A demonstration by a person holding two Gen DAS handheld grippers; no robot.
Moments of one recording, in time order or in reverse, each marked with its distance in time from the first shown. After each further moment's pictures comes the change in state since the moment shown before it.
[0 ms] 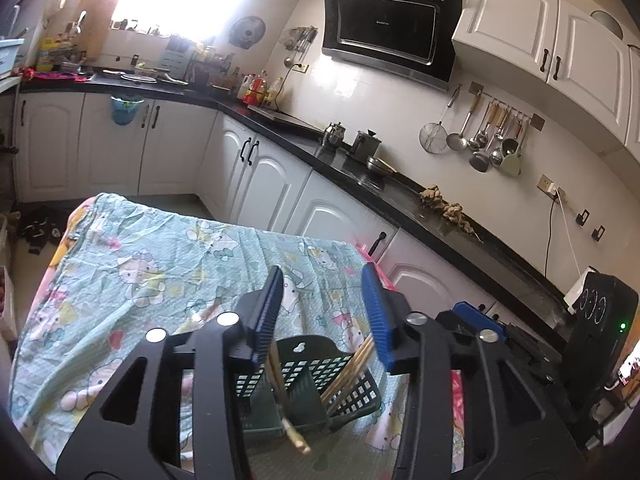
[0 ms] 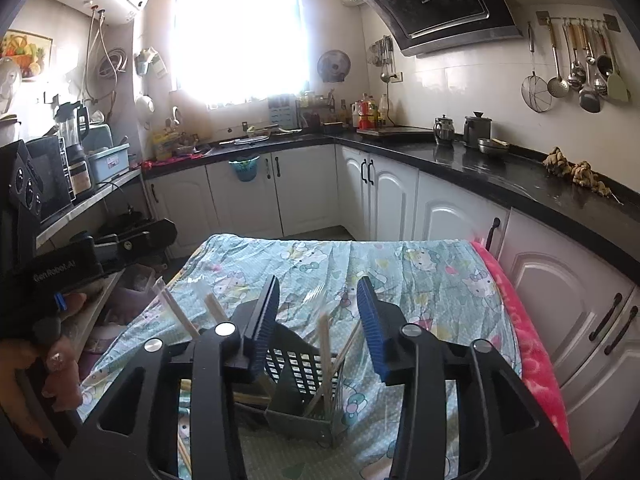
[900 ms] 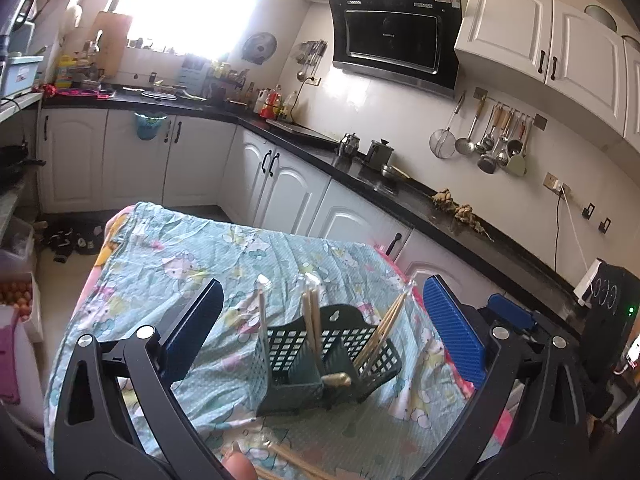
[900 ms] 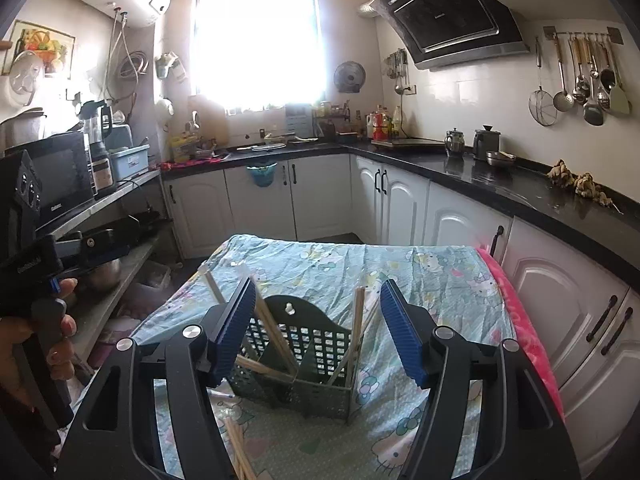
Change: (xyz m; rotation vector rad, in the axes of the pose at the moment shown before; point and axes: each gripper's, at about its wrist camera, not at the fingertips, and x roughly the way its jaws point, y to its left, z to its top) left arm -0.069 0.012 -0.017 0.034 -0.033 0.068; right arm -0.051 0.018 -0.015 -0.034 -0.036 0.044
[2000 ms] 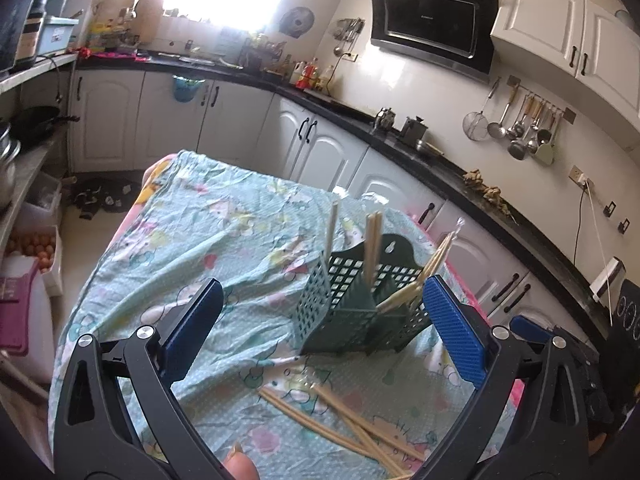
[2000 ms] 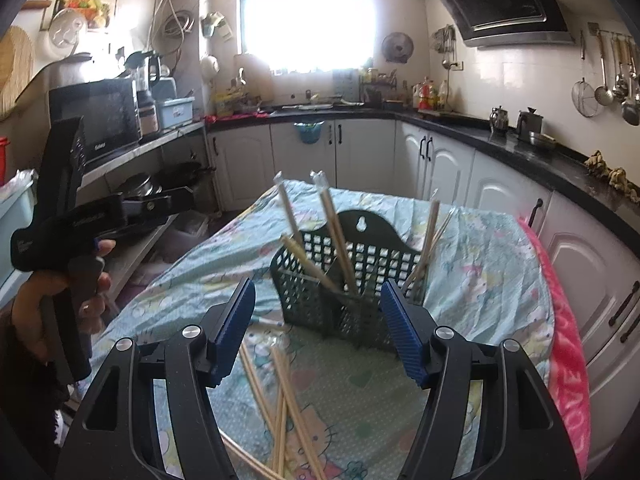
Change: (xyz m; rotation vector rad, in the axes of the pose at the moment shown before) left arm -0.023 0.043 -0.058 -0.076 0.086 0.095; right arm -0.016 0.053 -0.062 -0.090 0.132 0.132
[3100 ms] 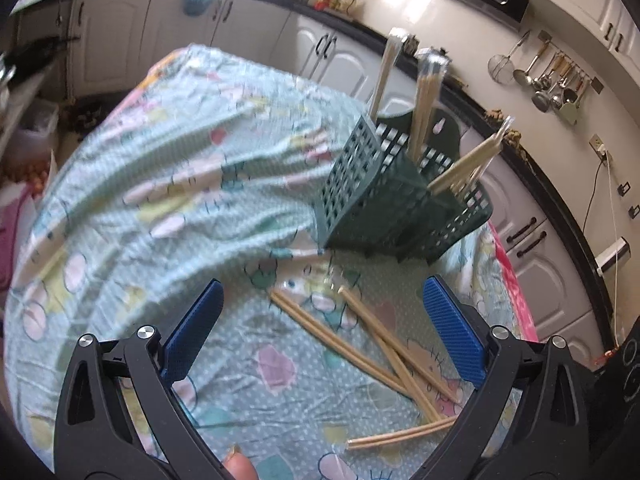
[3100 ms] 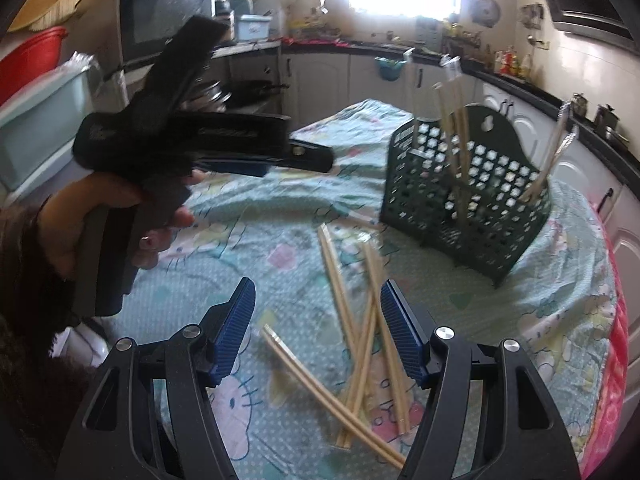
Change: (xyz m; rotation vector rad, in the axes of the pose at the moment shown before) left arm 0.051 0.032 -0.079 -0.082 0.287 0.008; right arm 0.033 0.075 -0.084 -0.199 0.232 0.197
